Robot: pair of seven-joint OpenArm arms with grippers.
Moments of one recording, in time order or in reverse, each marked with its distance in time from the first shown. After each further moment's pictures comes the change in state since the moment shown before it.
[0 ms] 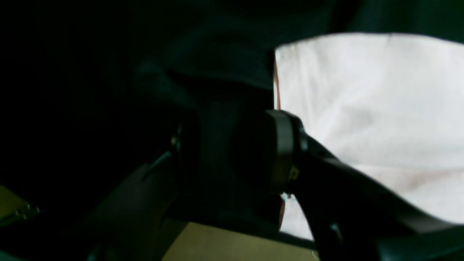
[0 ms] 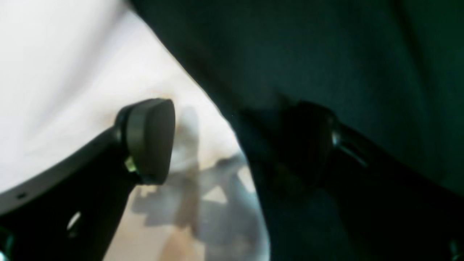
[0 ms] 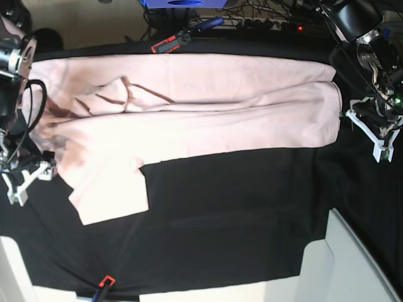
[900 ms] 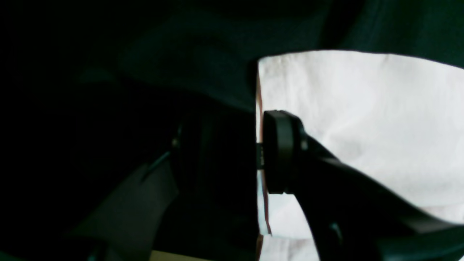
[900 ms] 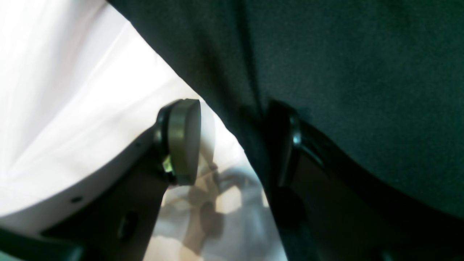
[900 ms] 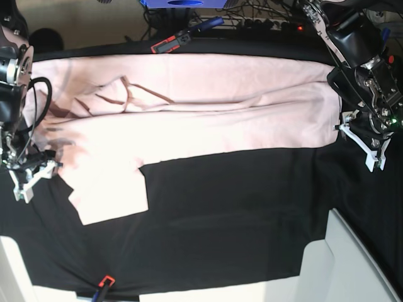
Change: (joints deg) left arm -8.5 -0.8 -0.2 -13.8 0.1 0.0 -0.2; right arm 2.3 -0.4 -4.1 -10.8 0.6 -1.6 8.8
